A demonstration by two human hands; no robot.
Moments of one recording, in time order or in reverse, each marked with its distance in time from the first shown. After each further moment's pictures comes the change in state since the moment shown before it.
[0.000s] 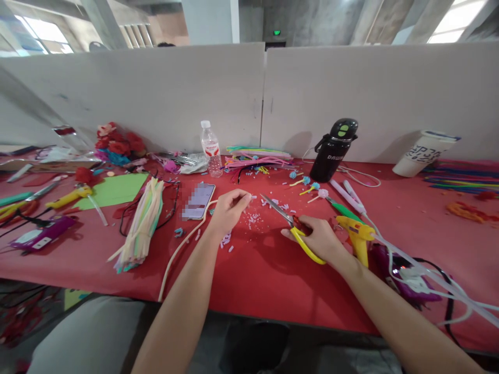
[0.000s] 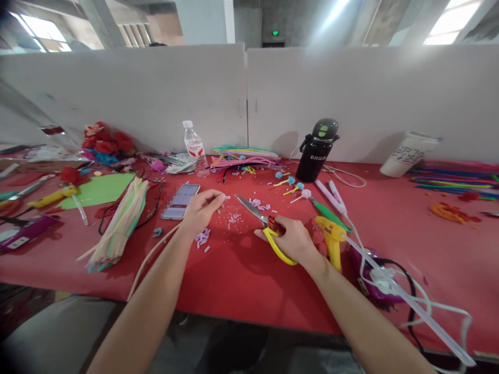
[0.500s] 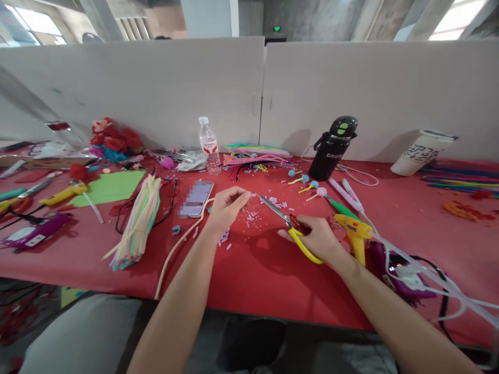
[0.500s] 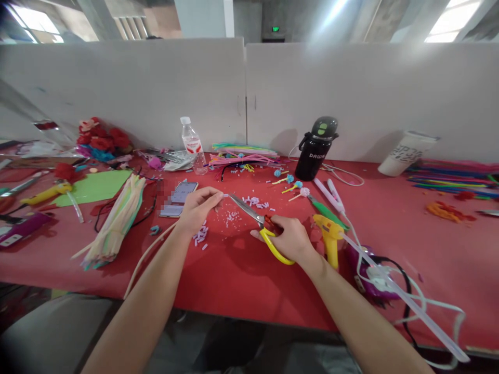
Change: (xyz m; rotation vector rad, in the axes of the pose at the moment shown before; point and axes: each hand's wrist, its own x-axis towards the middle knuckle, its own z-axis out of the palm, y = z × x) left_hand -0.001 -0.002 0.003 -0.168 0.005 -0.024; right_hand -0.003 0.000 0.000 0.016 -0.007 -0.020
